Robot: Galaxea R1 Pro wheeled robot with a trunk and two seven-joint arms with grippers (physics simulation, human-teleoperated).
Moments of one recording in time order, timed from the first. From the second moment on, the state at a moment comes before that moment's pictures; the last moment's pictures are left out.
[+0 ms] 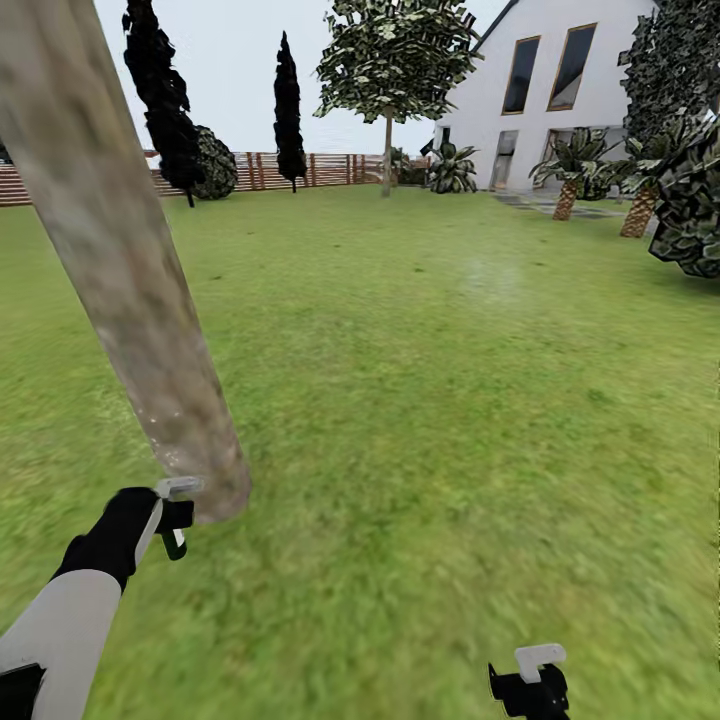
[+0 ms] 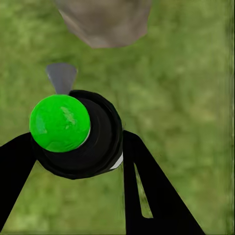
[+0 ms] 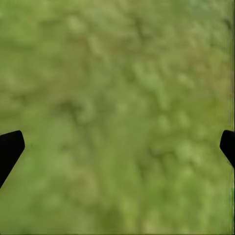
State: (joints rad) left arm -0.79 0.17 0.25 -0.67 -0.18 0.72 -0.08; right arm -0.49 -0.07 -0.51 -0.04 0.65 -0.38 -0.11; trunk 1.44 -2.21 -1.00
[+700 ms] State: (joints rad) left arm -0.79 0.13 0.25 -0.68 -0.18 0.67 -0.09; right arm -0.49 -0.07 -0.51 -0.04 0.65 -0.38 -0.11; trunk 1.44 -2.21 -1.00
